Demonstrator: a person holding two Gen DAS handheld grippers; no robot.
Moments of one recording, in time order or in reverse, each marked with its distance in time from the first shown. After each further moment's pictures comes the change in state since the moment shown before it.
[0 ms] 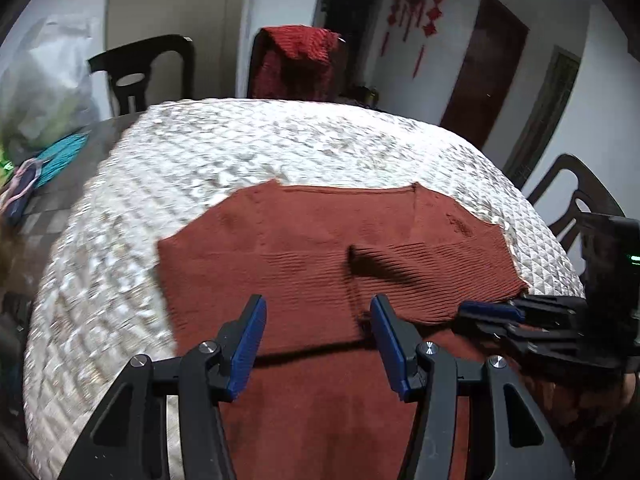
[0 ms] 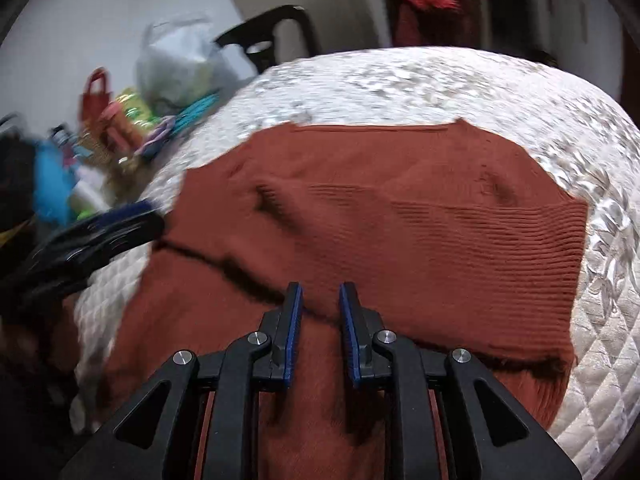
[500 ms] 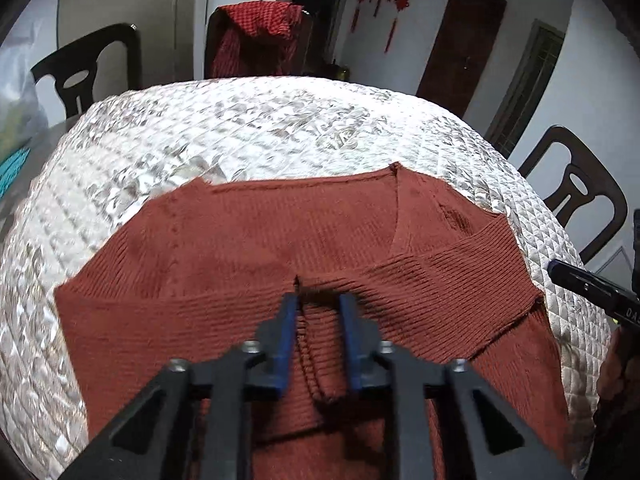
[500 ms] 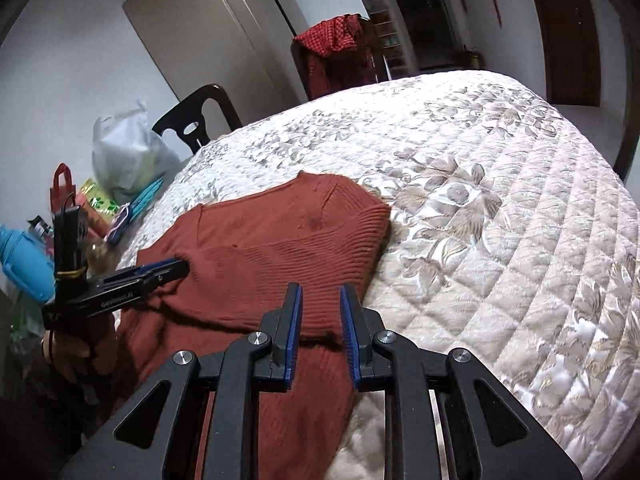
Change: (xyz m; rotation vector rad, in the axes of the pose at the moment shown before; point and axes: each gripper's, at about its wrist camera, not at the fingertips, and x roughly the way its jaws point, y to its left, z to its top) left arm 0.064 -0.027 0.021 0.076 0.072 -0.069; right arm -0.073 -0.090 -0.012 0.213 -0.189 -0.173
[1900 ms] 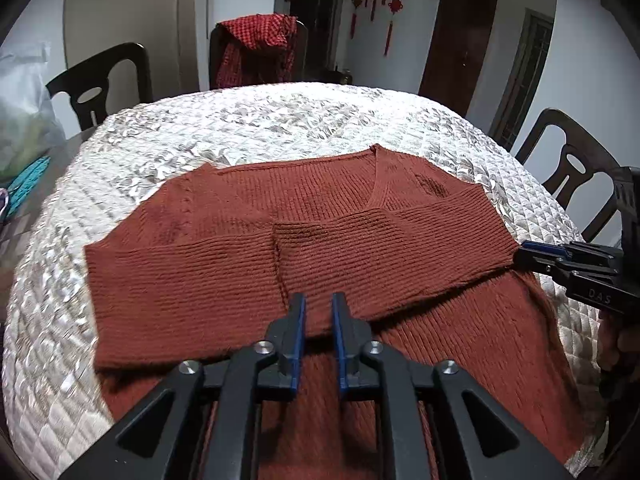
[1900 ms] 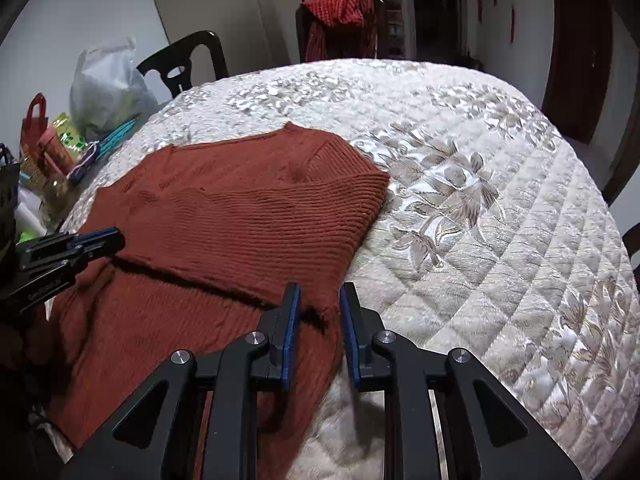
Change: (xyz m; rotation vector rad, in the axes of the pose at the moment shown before) left arm -0.033 -0.020 -0.038 0.038 -0.037 0.069; right arm 0.005 0.017 -0.026 -0.166 0.089 -0.147
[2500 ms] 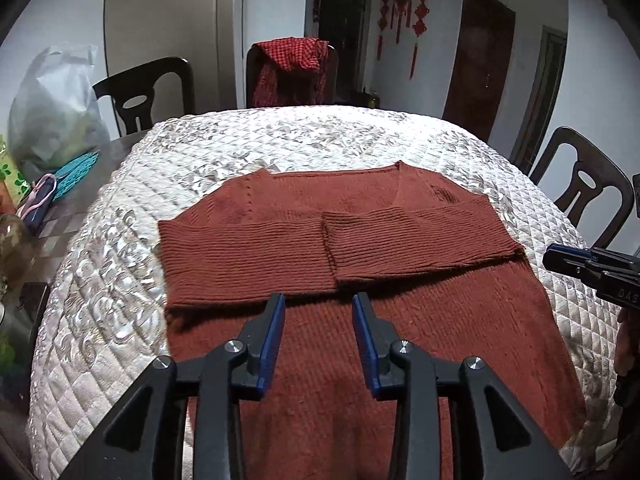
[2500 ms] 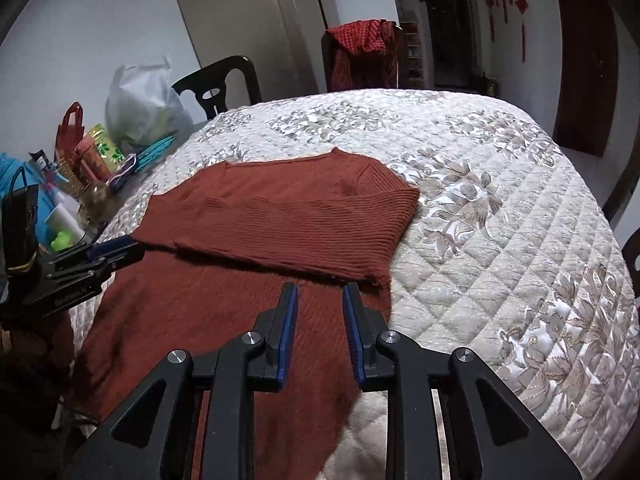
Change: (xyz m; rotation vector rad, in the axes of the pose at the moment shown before) left arm -0.049 0.014 -0.030 -0.046 -0.080 0.094; right arm -0.036 0.026 -0.012 -0.015 -0.073 0.070
